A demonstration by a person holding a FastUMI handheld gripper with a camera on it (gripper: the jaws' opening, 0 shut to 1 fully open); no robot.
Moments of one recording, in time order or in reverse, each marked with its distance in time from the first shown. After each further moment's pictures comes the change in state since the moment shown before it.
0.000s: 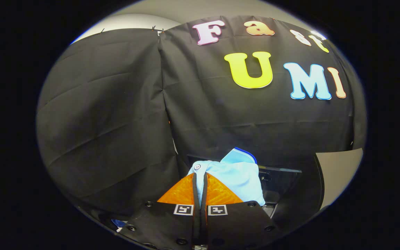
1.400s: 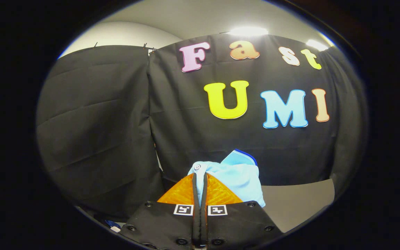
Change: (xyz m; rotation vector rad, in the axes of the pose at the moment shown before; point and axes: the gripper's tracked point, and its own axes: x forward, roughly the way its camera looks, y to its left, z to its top) arm -0.116 -0.085 0.133 -0.047 -0.133 -0.066
